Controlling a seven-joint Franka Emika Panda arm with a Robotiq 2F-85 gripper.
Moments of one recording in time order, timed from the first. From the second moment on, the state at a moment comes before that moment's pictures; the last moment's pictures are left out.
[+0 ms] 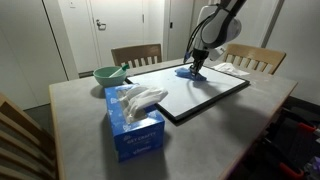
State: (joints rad) arm -0.02 0.57 -0.11 -2.12 -0.17 2.87 -0.20
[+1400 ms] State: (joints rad) arm -0.10 0.60 0.15 -2.06 -0.16 2.83 -0.45
